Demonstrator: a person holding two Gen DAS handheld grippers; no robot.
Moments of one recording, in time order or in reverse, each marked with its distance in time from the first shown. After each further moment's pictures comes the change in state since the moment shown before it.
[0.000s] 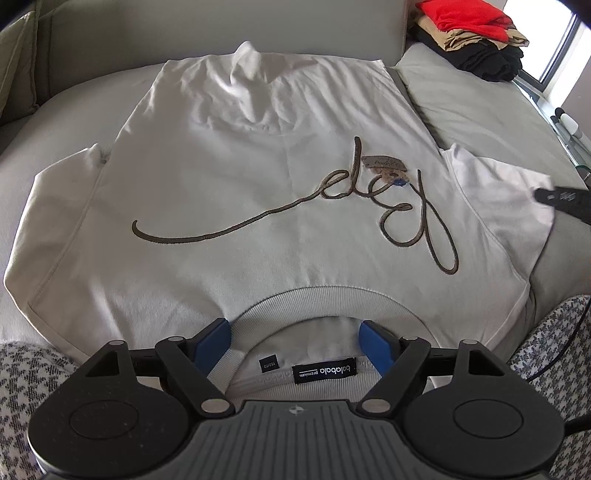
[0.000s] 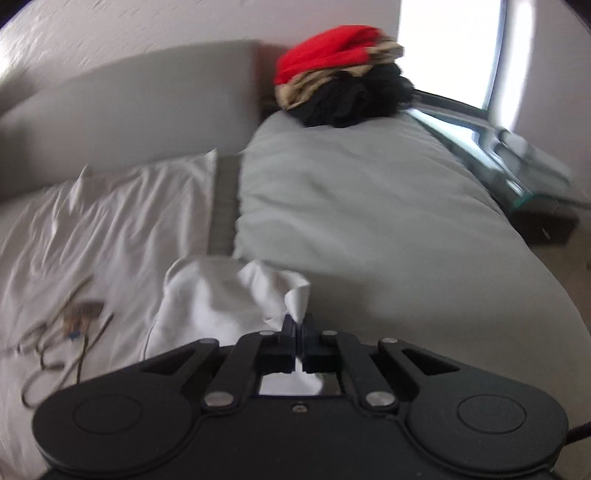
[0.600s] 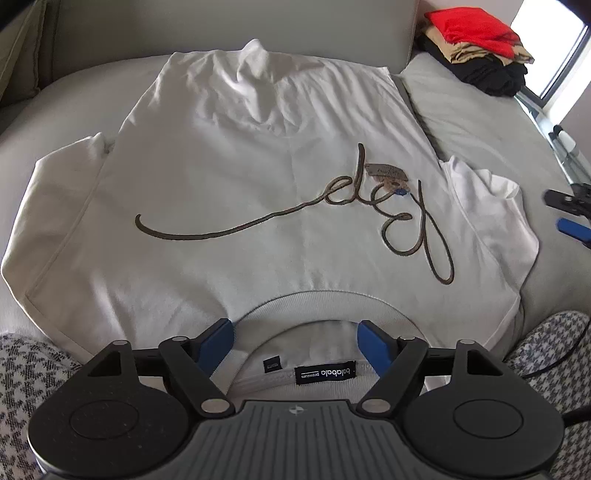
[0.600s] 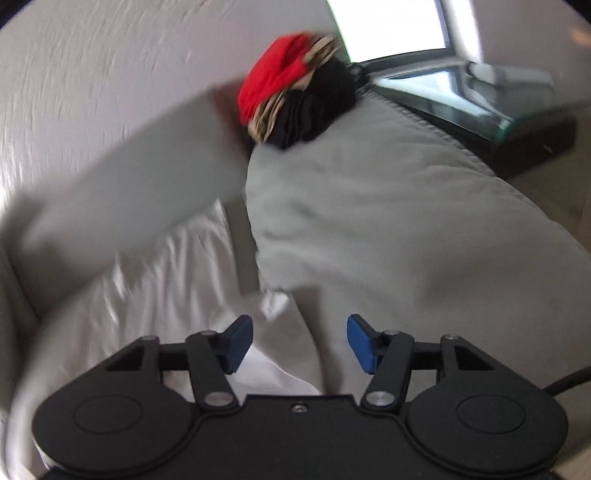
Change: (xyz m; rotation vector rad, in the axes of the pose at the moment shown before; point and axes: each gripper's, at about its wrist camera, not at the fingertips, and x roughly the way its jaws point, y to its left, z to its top) left arm 0.000 0.009 0.002 -0.048 0.008 -0.035; right arm -0.026 -0.036 0.012 0.218 0.057 0.202
